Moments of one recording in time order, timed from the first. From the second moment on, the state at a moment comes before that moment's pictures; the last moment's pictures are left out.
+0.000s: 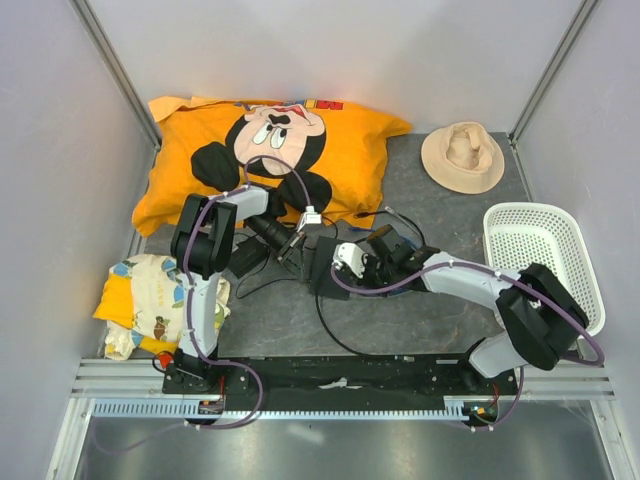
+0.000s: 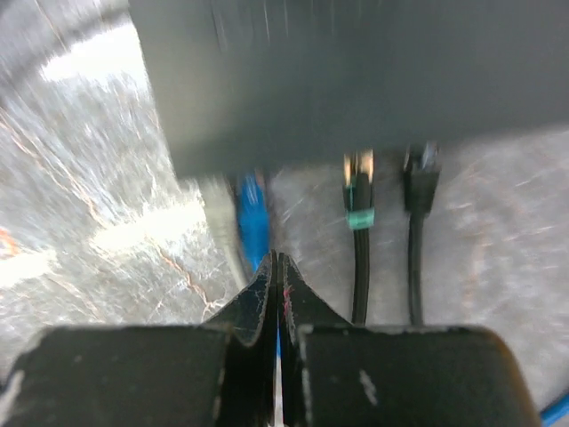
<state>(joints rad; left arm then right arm) -0.32 2.20 1.47 -1.25 1.01 0.81 0.71 1.48 0.75 -0.28 -0.27 -0.52</state>
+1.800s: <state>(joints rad) -0.47 2.33 1.39 -0.79 1.28 0.27 0.76 1.55 0.82 -0.18 -0.29 -0.47</state>
